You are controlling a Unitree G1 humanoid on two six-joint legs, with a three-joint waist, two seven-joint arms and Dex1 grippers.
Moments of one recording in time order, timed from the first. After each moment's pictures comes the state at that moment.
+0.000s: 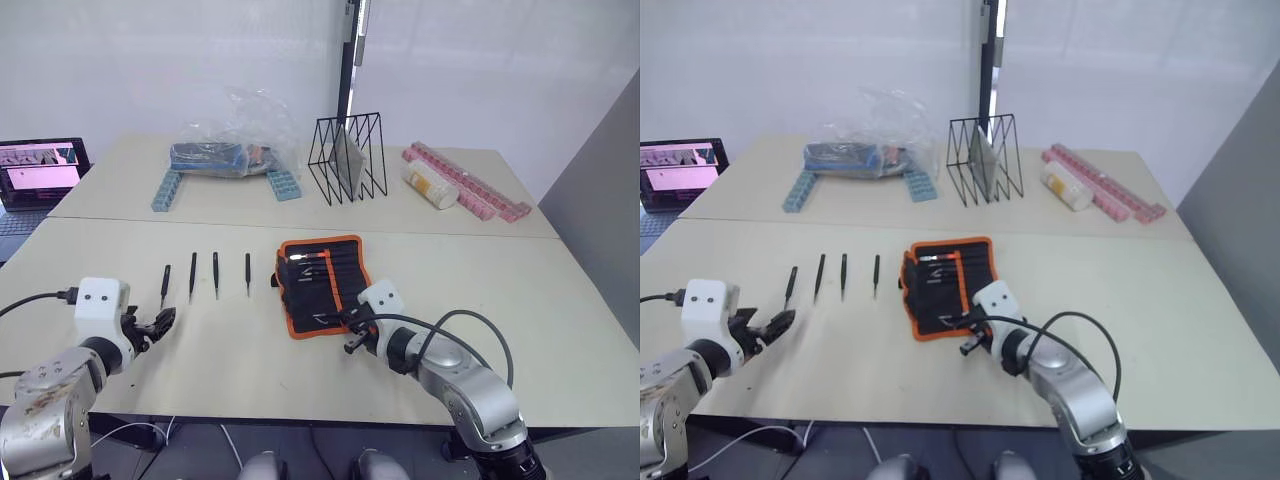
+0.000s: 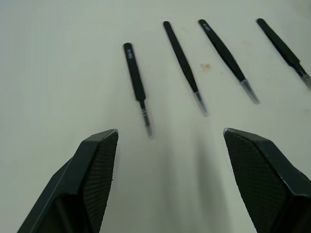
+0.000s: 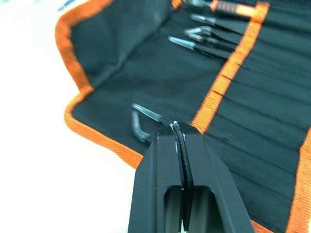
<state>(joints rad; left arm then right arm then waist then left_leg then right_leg) 0.01 0.42 0.57 -0.60 -0.19 1.09 -0.46 -0.19 -0.27 0.23 -0.49 0.23 0.86 0.37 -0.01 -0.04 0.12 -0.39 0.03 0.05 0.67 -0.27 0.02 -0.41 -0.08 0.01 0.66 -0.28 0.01</state>
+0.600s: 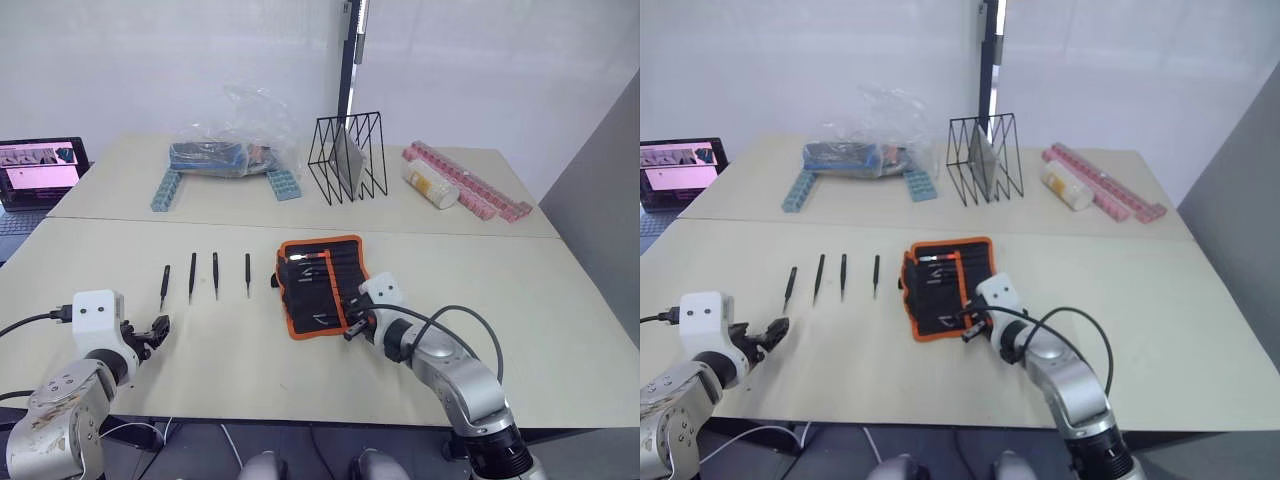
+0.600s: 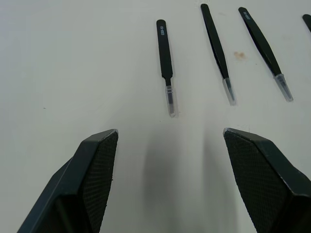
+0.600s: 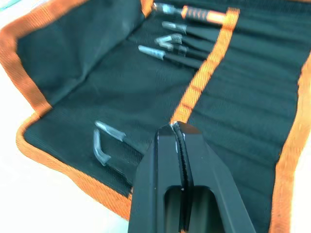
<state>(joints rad) 0.00 0.35 0.59 -0.61 -0.24 1.14 -0.29 -0.21 -0.23 0.23 -0.32 0.18 0.71 0.34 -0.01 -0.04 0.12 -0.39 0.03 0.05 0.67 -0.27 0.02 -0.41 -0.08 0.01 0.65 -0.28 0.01</state>
